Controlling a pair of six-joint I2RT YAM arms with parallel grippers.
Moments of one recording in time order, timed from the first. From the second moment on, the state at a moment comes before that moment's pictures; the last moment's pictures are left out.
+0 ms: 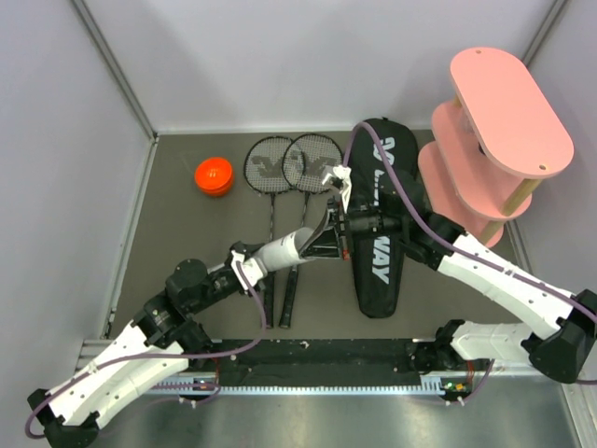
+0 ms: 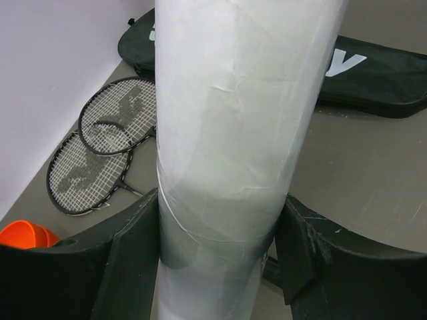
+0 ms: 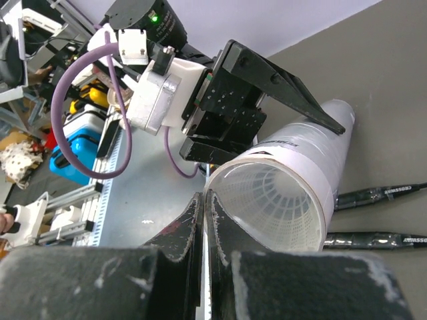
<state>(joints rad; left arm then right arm) -0.80 0.41 0.46 -0.20 0.16 0.42 0.84 1.17 1.11 -0.14 -0.80 0.40</state>
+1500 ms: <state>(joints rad) -0.79 0.31 0.41 -0.16 -0.02 0.40 0.76 1.32 0.92 0.73 -1.01 0.87</state>
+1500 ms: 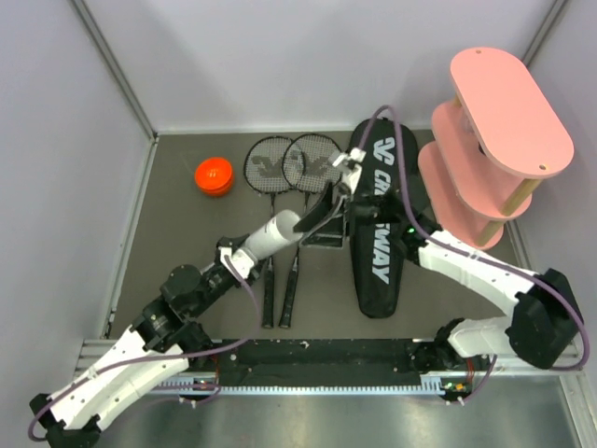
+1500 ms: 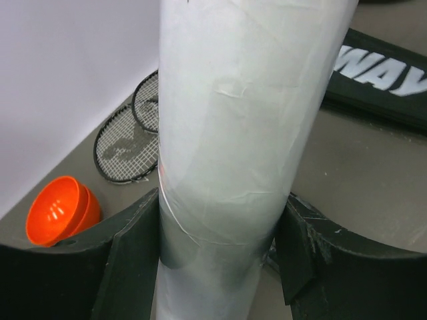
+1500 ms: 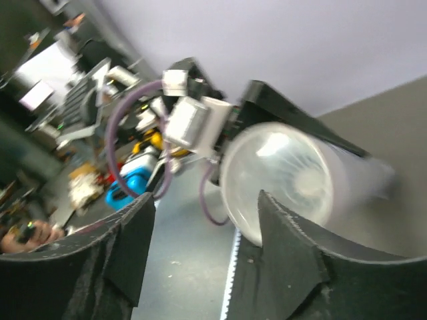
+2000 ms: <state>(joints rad) -0.56 0.89 0.71 -0.13 -0.60 0.12 0.60 1.18 0.91 0.11 -0.67 0.46</state>
